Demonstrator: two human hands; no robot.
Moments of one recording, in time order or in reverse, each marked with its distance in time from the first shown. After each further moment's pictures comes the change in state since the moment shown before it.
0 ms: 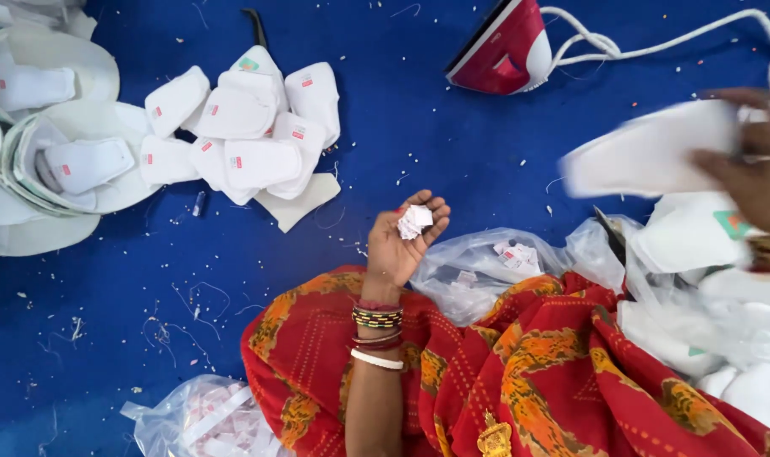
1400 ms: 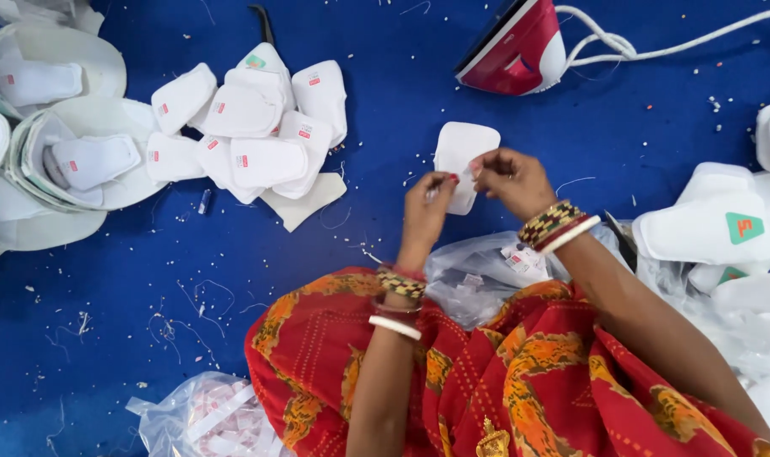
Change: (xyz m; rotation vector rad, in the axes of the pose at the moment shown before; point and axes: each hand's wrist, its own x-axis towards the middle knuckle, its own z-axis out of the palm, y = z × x) left_hand 0.074 -0.029 -0.058 0.942 0.226 0.366; right_hand 0.029 -0.217 0.197 0.943 -0.281 -0.091
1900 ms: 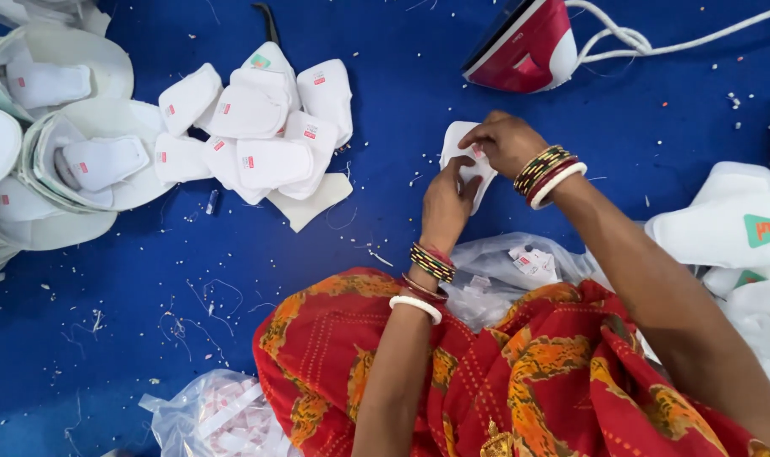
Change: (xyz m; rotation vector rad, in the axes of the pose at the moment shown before) left_hand 0.007 0.047 0.042 0.887 0.047 0.211; right_hand 0.066 -0.023 -0.009 -0.744 -0.034 -0.361
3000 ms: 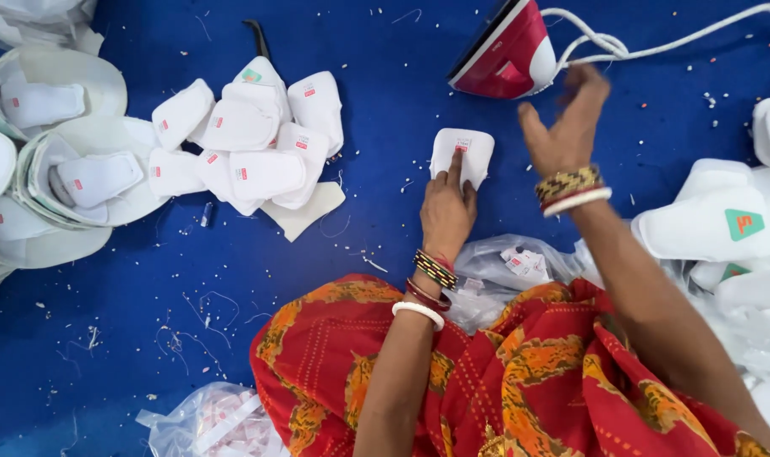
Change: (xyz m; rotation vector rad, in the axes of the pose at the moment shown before) left_hand -0.008 0.007 0.016 0.344 0.018 0.071; right_hand -0.039 -0.017 -0.045 0.107 0.828 0.006
